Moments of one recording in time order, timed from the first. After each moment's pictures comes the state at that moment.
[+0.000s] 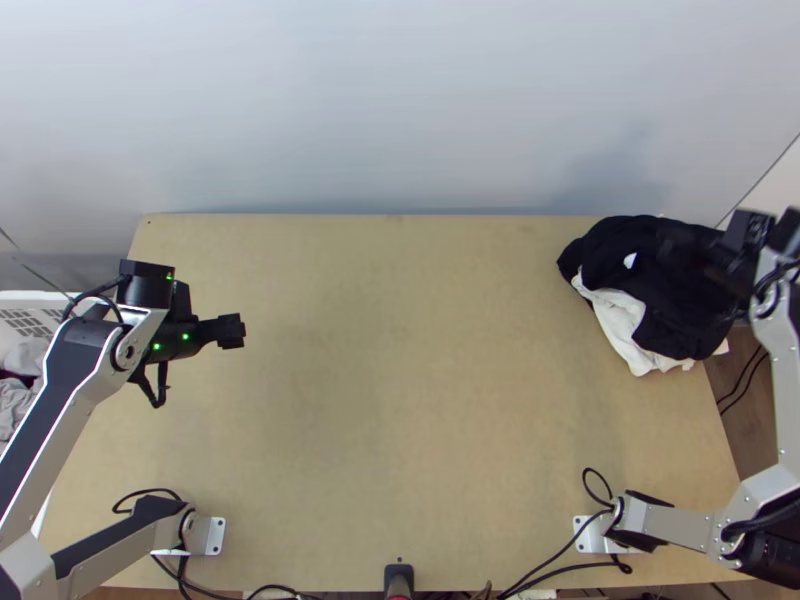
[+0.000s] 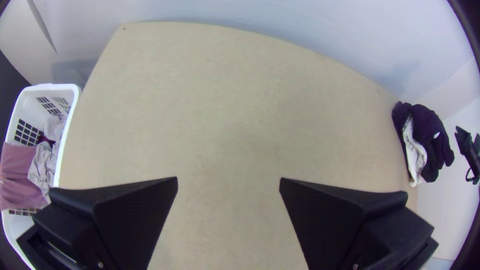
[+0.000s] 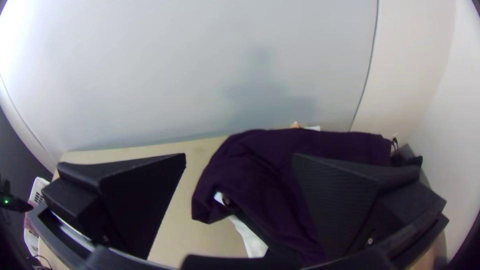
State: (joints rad) left arm -0.13 1.16 1.15 -0.95 0.01 -0.30; right arm -0.34 1.36 1.36 -0.53 -0.33 -0.01
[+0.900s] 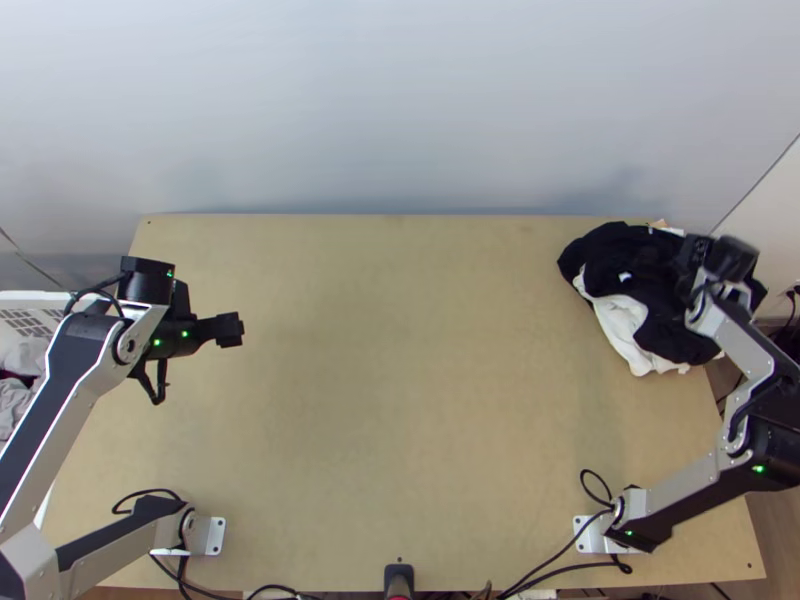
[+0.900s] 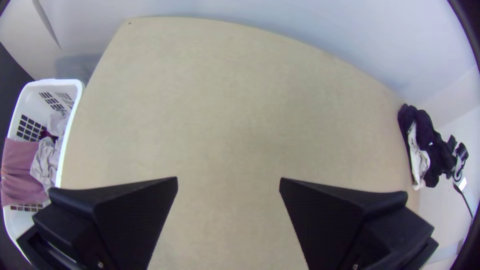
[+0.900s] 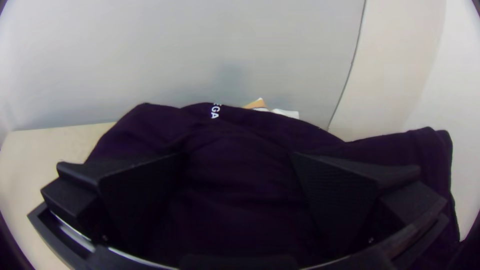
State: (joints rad) left arm -0.11 1.19 1.16 -0.96 0.00 -0.29; right arm -0.38 1.75 1.06 0.16 -0.16 -0.15
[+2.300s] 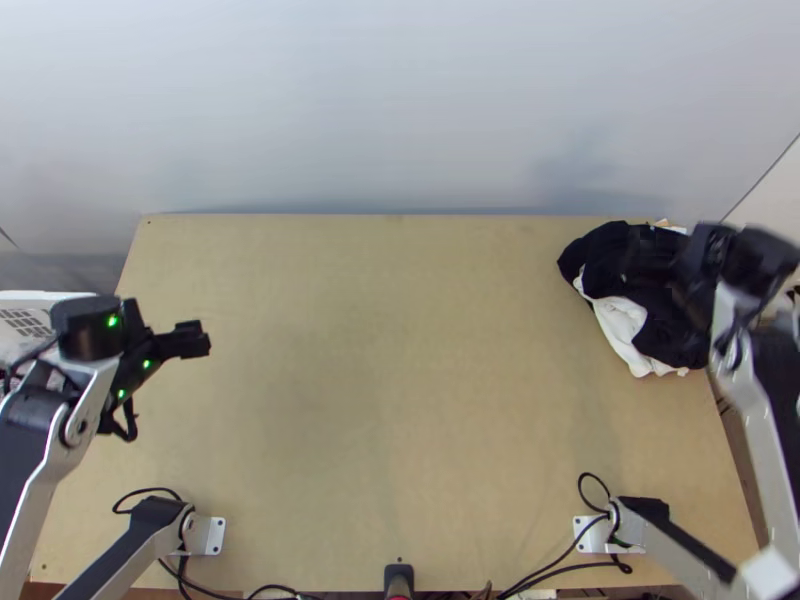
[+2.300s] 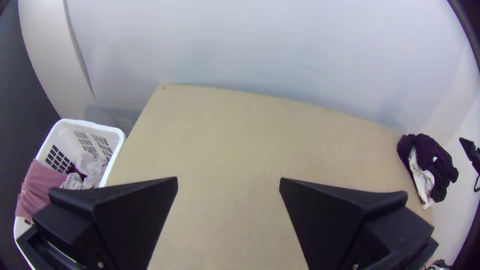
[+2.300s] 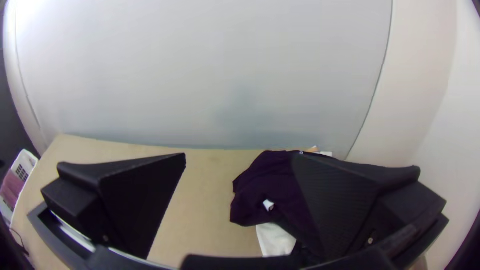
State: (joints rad) left arm -0.12 0.85 1.07 -0.86 -0.19 -0.25; right arm -0.05 1.08 1.12 -0.40 -0.04 -0.02
